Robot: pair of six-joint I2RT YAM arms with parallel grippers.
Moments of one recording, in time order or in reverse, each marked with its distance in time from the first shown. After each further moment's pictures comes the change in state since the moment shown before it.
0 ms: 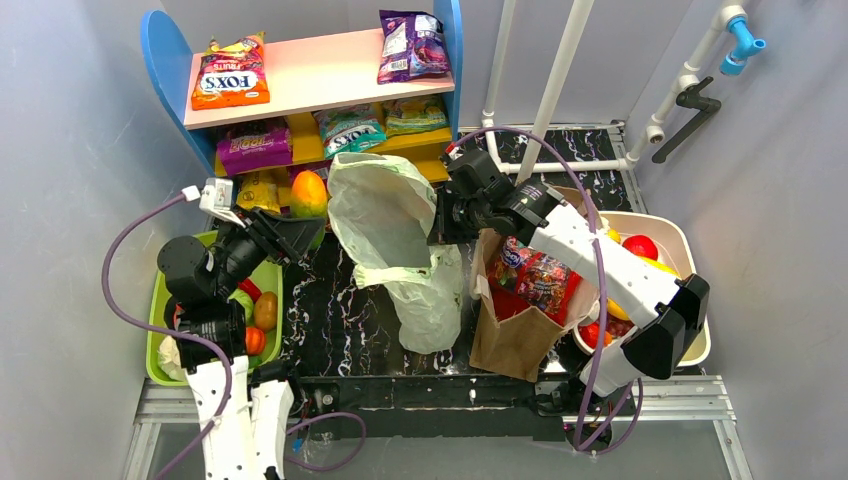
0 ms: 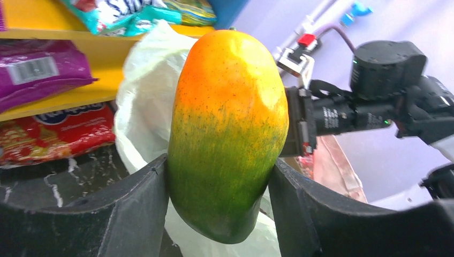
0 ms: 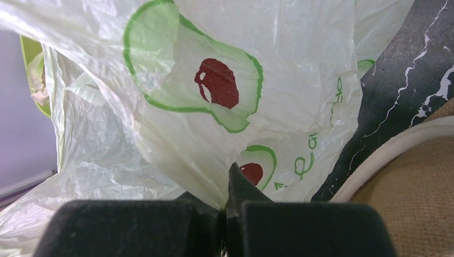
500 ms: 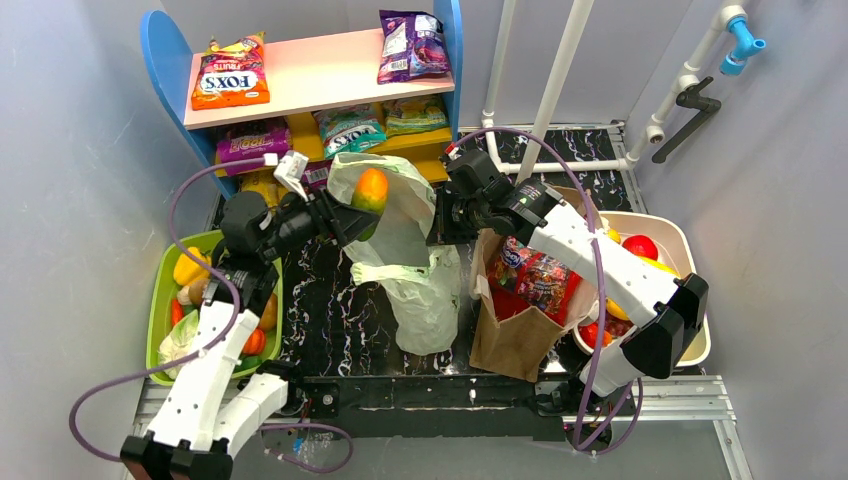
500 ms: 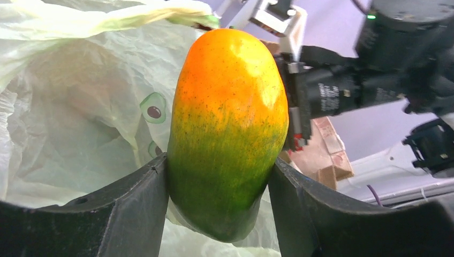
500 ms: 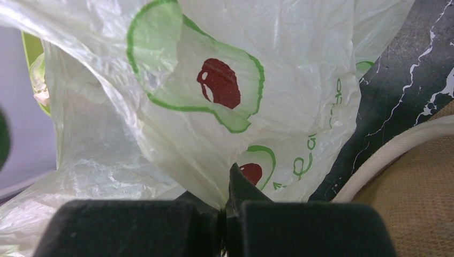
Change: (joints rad) left arm -0.439 0.256 -0.004 0.156 -0.144 0.029; right arm 0.000 0.006 0.000 0.000 -0.008 0.013
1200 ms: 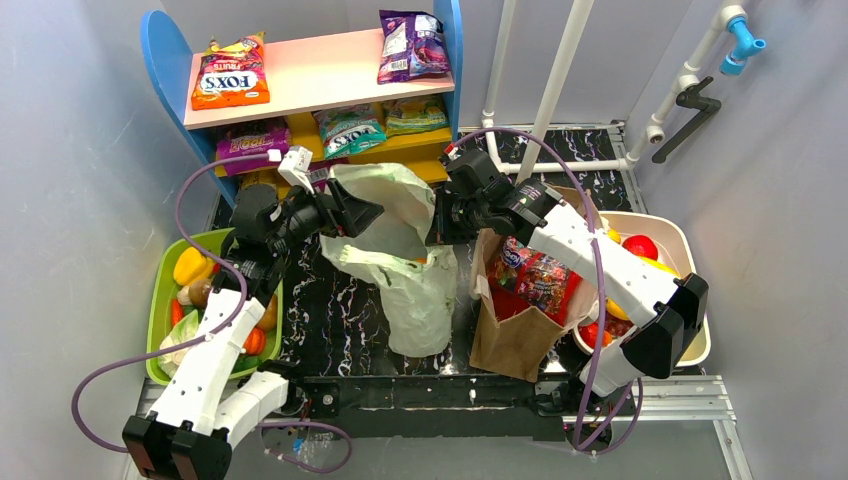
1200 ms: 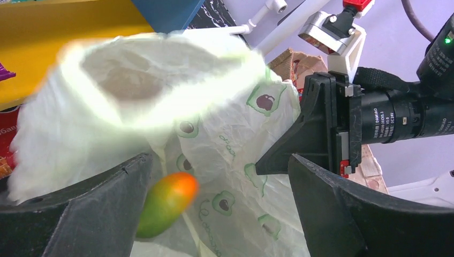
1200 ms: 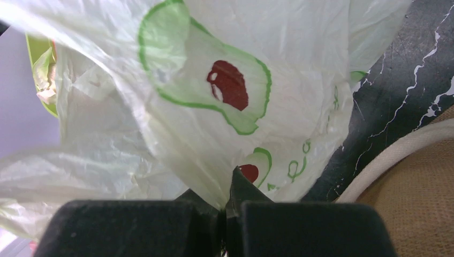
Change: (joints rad) left arm -0.035 0.078 0.000 0.010 -0.133 0.042; right arm 0.000 0.000 -0.002 0.006 -0.009 0.000
